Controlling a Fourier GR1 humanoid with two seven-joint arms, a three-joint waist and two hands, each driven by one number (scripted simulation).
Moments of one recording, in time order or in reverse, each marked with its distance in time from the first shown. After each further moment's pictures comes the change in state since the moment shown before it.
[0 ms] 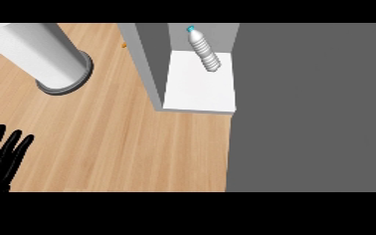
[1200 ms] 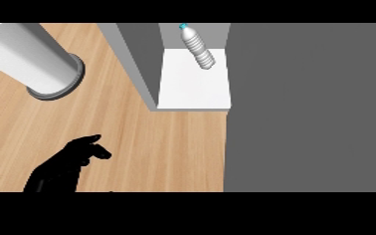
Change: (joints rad) left arm -0.269 -0.233 -0.274 0.089 -0.186 0.204 0.052; right arm 0.270 0.078 -0.326 -0.002 -0.028 0.029 -0.181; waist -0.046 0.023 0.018
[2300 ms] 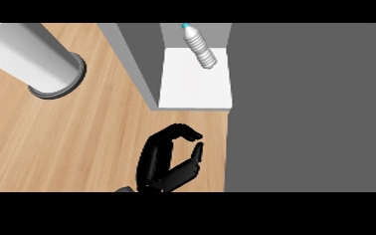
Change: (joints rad) left arm -0.363 -0.496 -0.234 0.421 -0.142 0.218 0.027; right arm -0.062 0.026 -0.168 0.026 -0.002 -0.263 -0.022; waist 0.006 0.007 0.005
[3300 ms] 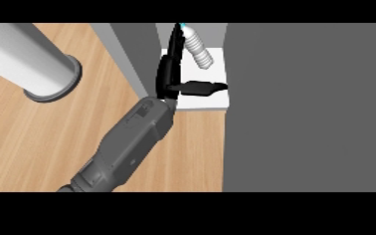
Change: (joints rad) left arm -0.646 -0.158 0.336 0.747 0.072 -0.053 -0.026; right arm 0.015 0.009 -0.018 0.007 0.008 -0.058 -0.041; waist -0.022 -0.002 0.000
